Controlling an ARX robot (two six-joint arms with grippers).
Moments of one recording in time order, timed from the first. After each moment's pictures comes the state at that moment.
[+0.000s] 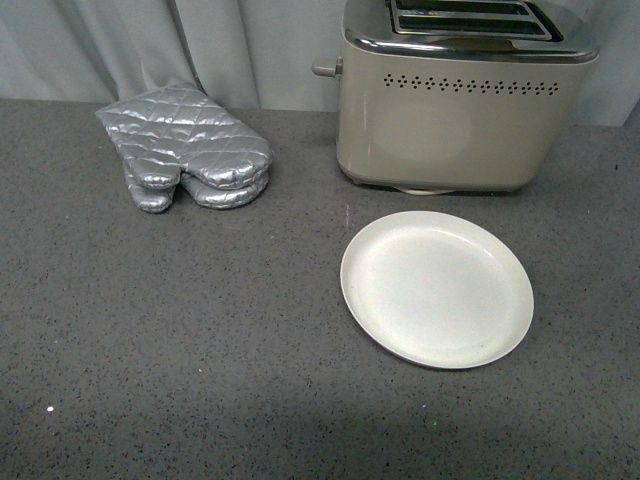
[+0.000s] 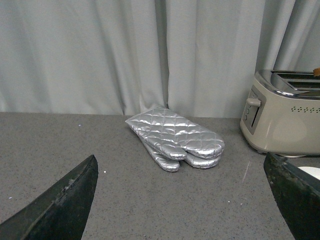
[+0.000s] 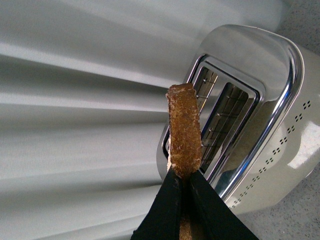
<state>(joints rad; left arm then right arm) 0.00 0.00 0.02 0.00 0.00 -0.01 0.29 1.65 1.06 0.22 0.27 1.36</state>
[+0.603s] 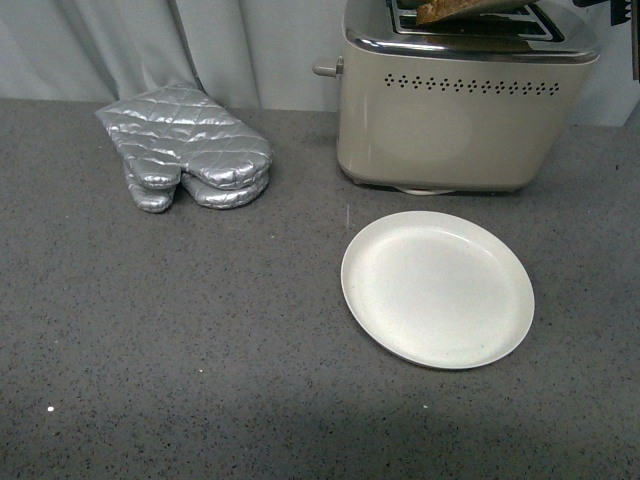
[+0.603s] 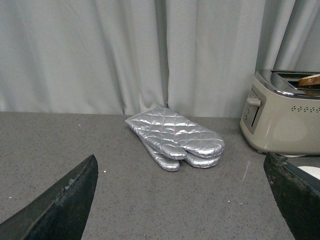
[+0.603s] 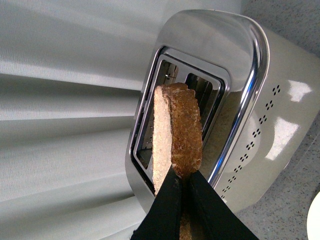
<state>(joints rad) 0.00 0.00 0.02 0.00 0.00 -0.01 0.32 1.77 1.15 0.10 0.35 1.46</state>
